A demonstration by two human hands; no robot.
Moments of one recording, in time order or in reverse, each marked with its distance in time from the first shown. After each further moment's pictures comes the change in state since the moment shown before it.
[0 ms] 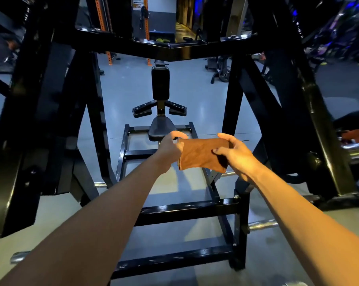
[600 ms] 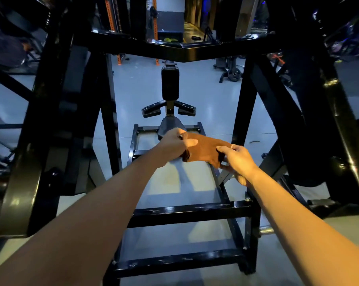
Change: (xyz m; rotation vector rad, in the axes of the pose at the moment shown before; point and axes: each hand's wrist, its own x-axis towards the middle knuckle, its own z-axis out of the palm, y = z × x) left_hand 0.003 0.017 -0.038 0.193 -0.065 0.074; right_hand 0.007 0.005 0.043 0.065 0.105 0.077
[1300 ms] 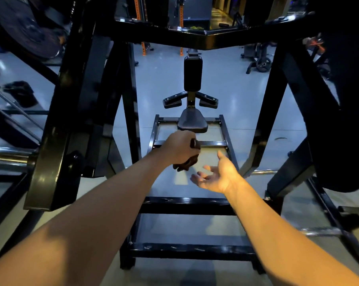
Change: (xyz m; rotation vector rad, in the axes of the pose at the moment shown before) left_hand -0.021 -0.020 -0.011 0.765 0.061 0.129; right_hand -0.007 0.038 0.081 0.641 -0.173 0.766
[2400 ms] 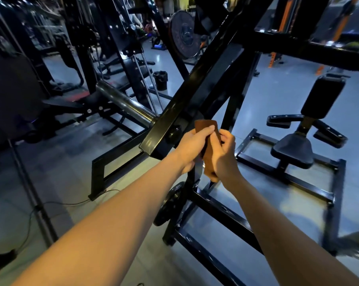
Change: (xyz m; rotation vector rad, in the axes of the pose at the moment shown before) left_hand -0.150 -0.026 -0.065 -1.220 0.626 -0.661; right_hand -0.030 0.102 0.136 -0.952 -0.603 -0.862
